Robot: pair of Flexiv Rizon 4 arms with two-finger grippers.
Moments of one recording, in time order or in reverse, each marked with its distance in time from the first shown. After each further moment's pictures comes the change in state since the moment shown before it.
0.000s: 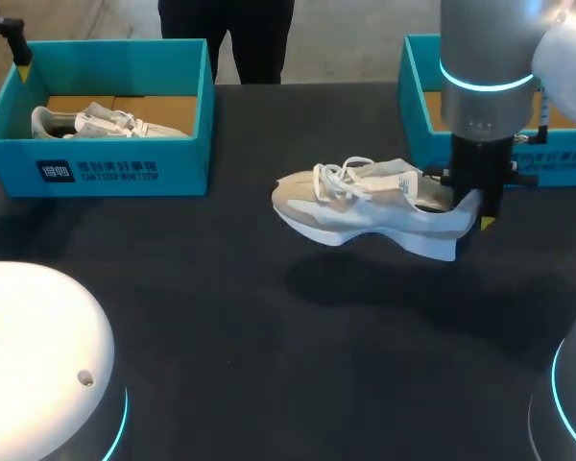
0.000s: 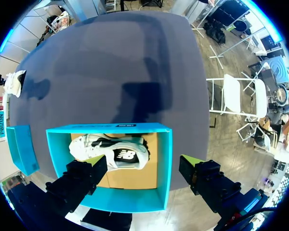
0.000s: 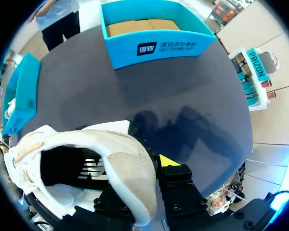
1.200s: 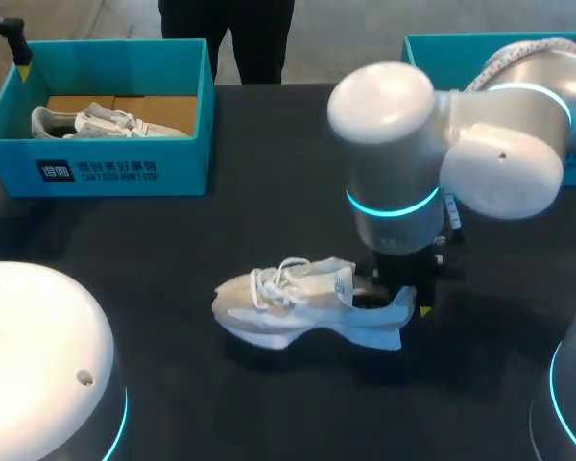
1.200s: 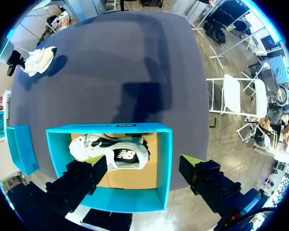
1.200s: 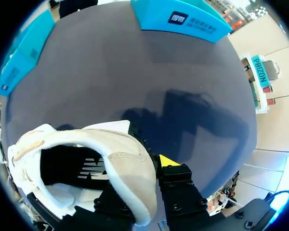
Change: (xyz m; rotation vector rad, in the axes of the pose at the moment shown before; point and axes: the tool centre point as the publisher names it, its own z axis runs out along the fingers) left arm 0.000 0.000 0.000 0.000 0.000 0.000; right arm 0.060 -0.122 0.065 -0.013 -0.066 -0.130
